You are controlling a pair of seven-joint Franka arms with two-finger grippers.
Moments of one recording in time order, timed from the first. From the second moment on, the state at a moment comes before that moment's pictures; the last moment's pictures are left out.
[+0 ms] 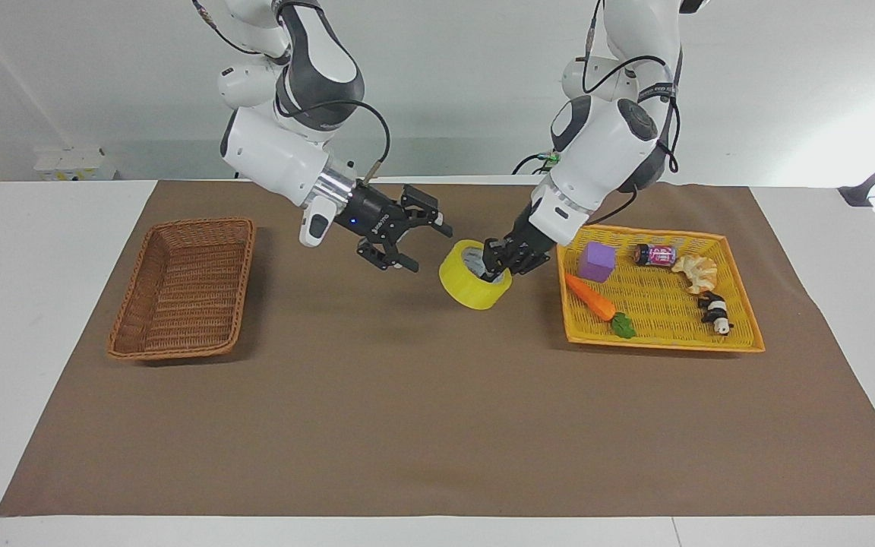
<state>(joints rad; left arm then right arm) -0.42 0.13 -0.16 -1.87 -0.48 2.30 -0.48 0.50 0.07 -0.11 -1.95 1.15 2.30 -0.36</state>
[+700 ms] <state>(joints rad) -0.42 0.13 -0.16 -1.87 -0.48 2.27 -0.48 0.49 0.14 -0.12 -1.91 1.27 2.30 -0.33</state>
